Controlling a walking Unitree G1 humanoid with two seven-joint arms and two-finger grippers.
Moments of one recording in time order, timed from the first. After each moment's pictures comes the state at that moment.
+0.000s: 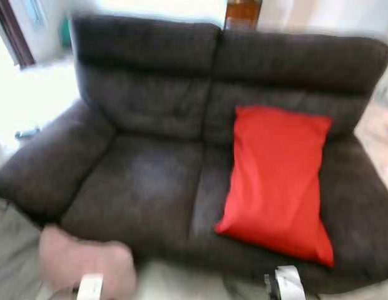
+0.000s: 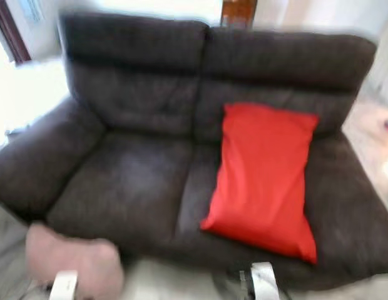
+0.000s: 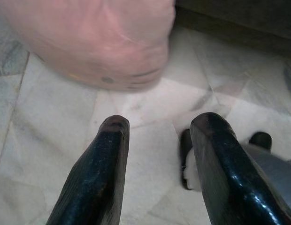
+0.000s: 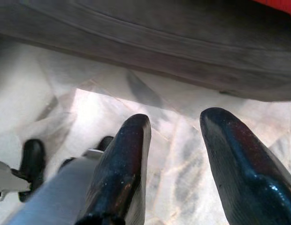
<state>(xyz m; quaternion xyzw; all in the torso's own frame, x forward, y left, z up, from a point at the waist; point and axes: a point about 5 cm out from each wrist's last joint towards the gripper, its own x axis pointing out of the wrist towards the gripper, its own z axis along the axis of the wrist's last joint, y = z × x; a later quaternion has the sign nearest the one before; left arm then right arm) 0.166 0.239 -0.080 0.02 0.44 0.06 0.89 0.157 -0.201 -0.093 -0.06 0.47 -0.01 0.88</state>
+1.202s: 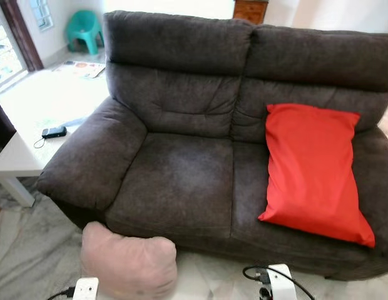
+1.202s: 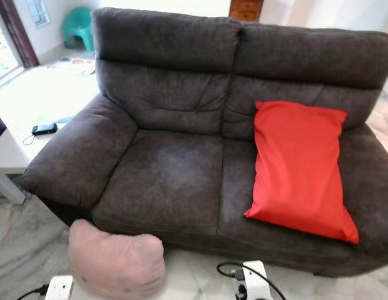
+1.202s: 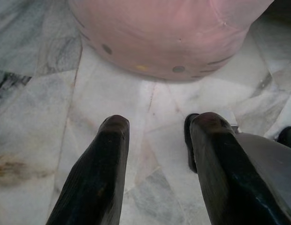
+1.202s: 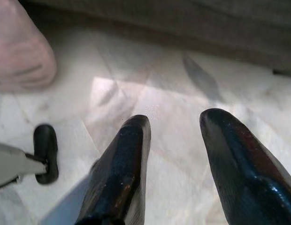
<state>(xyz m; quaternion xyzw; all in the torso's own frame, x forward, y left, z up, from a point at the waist) 0.157 0.243 -0.083 0.02 0.46 0.06 0.89 0.155 -0.198 -0.094 -0.06 0.48 0.00 0.88</state>
